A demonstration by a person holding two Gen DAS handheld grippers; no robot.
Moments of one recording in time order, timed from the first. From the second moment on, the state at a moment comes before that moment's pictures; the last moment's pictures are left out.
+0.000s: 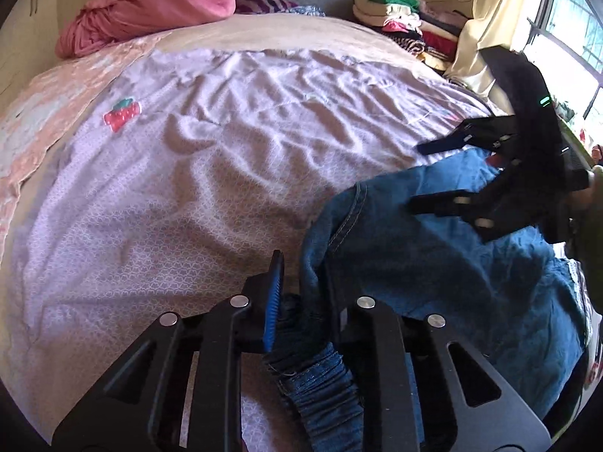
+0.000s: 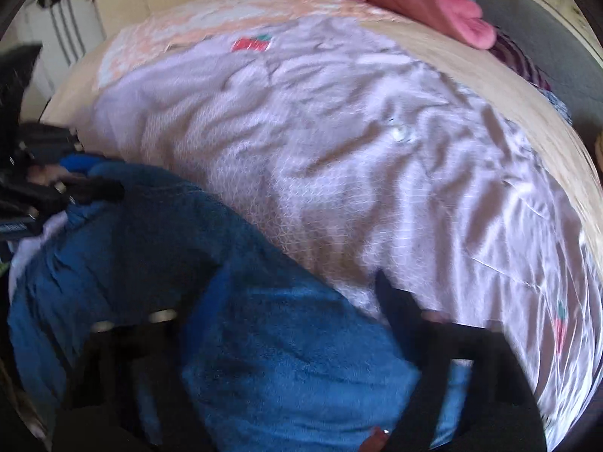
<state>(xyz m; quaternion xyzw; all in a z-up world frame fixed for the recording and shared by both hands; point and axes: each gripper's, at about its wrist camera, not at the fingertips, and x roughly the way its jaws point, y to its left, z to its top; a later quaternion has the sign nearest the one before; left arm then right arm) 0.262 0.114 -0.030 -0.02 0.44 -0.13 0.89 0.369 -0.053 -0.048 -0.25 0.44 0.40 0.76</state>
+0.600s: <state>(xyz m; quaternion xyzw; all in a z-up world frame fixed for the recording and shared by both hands) 0.215 0.101 0.010 -0.02 0.38 -0.15 0.91 0.274 -0.104 0.018 -0.17 0.35 0.41 0.82</state>
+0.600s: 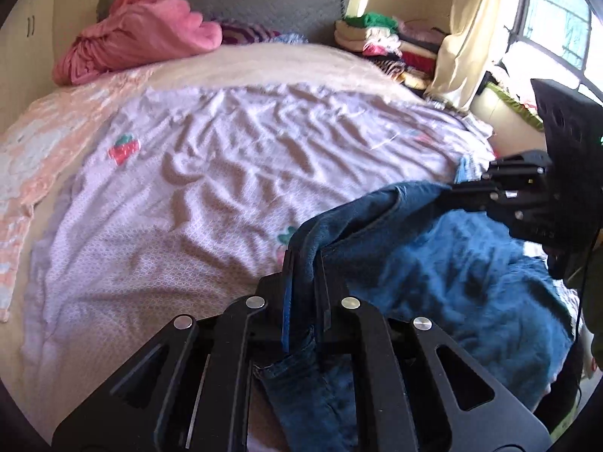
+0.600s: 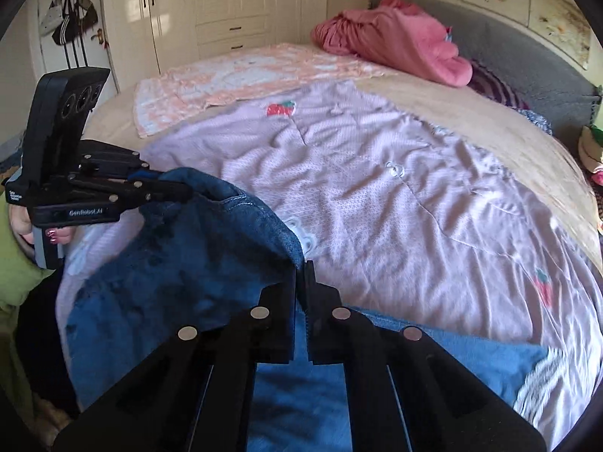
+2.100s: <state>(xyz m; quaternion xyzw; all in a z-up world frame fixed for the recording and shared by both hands) 0.000 0.091 -0.024 0.03 0.39 -0.21 0.90 0.037 -0.130 -0.061 -0.09 0.41 0.42 0.81</state>
